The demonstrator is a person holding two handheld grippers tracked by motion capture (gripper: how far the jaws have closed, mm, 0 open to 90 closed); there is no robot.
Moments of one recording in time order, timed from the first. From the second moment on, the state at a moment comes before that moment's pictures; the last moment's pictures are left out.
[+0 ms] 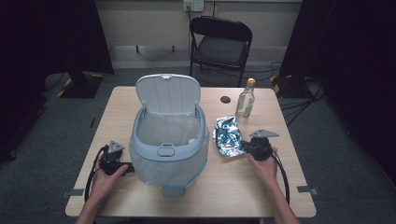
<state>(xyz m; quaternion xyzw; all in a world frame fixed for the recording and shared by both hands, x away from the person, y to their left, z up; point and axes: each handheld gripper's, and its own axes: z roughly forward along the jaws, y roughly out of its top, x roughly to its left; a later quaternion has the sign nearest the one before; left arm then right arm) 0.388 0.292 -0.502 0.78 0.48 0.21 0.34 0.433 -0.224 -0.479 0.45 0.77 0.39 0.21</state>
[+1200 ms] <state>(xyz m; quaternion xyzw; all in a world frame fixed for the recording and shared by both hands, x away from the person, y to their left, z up) 0.388 0.293 -0.502 0.78 0.48 0.21 0.34 0.369 -0.254 -0.414 0.44 0.72 0.50 0.22</state>
